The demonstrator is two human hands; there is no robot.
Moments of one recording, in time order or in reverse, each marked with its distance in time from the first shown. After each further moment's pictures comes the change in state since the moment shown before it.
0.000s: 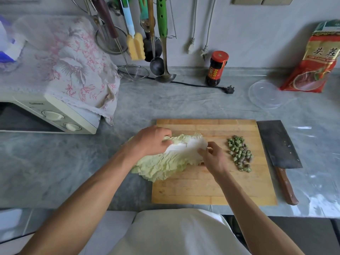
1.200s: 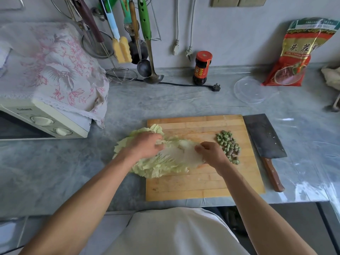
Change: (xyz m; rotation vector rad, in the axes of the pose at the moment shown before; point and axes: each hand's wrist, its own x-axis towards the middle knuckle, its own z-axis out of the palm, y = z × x) left_hand 0.011 -0.002 0.034 -0.035 -0.075 -0.068; right_hand 0.000 0.002 -0.035 -0.104 -0.141 0.014
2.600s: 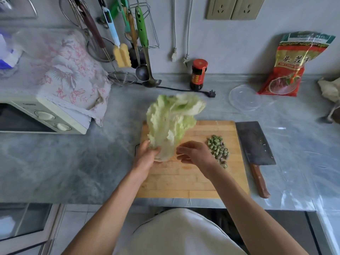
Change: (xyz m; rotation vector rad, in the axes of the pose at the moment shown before) left_hand -0.041 0.069 0.044 -1.410 0.335 -0.437; right_hand -0.028 -0.033 -0.012 0.354 -0.208 0.023
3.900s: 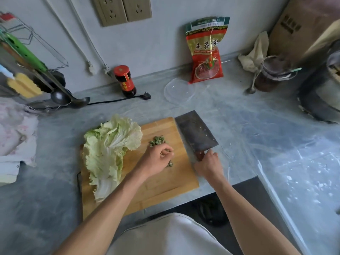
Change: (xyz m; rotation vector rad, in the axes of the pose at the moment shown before) left_hand -0.024 0.018 0.192 0.927 -0.537 0.488; right_hand -0.052 0.091 -0.186 -0.612 0.610 0.300
